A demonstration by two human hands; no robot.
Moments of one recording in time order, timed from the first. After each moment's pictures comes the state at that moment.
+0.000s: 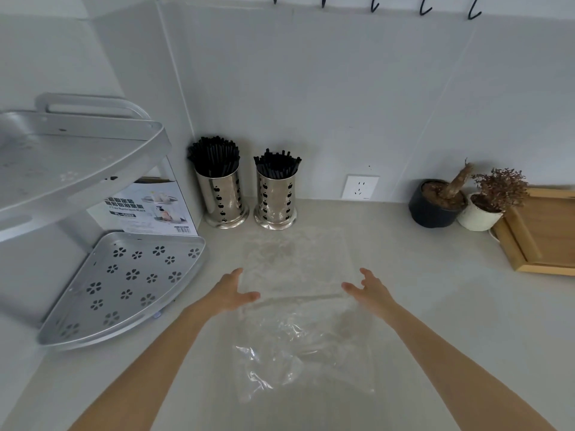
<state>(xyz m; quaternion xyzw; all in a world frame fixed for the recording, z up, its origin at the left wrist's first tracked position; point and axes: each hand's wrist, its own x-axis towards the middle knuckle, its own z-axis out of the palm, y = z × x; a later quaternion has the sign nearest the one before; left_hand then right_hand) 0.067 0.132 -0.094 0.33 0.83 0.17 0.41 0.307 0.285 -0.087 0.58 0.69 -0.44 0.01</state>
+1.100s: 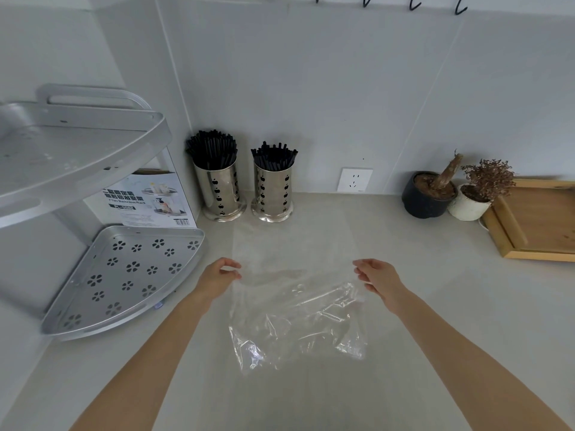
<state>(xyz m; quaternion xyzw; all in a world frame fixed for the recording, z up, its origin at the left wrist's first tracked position) 0.072 0.112 -0.077 0.21 0.80 0.41 0.39 0.320 0.273 -0.063 0.59 0.53 -0.59 -0.18</state>
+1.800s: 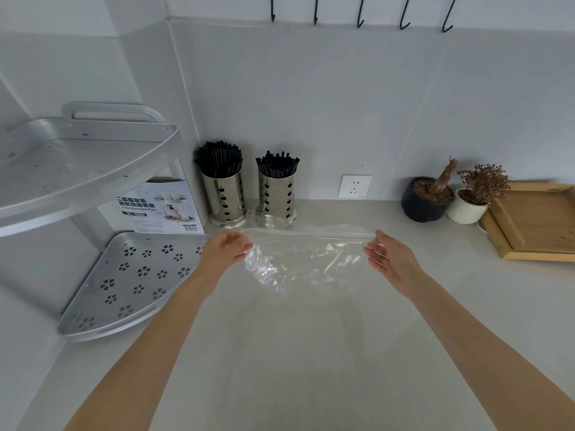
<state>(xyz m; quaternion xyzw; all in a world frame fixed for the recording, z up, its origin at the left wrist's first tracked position) 0.074 0.114 -0.023 0.22 0.67 0.59 0.39 0.323 0.281 -0.022 0.51 0.39 -0.70 -0.32</state>
